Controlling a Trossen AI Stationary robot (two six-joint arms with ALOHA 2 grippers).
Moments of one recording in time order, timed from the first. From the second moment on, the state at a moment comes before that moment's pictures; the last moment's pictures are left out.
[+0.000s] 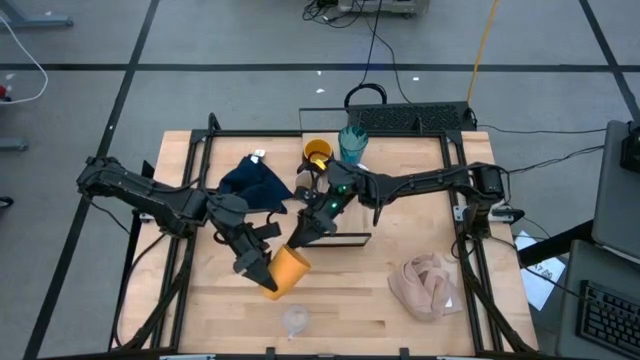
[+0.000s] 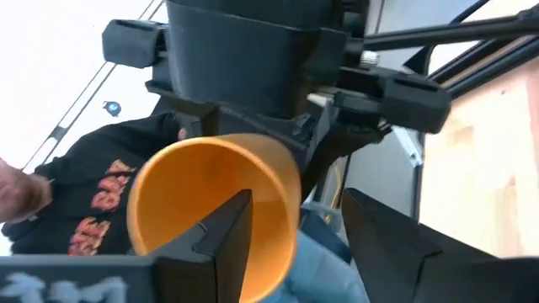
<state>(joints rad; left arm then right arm) -0.29 1.23 1.03 -0.10 0.58 -1.21 -0.03 1.86 1.42 0.42 -0.87 1.07</state>
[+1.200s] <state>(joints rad) 0.04 1.10 1.03 -0.22 0.23 -0.34 -0.33 1.23 1.42 -0.43 -0.73 0.79</state>
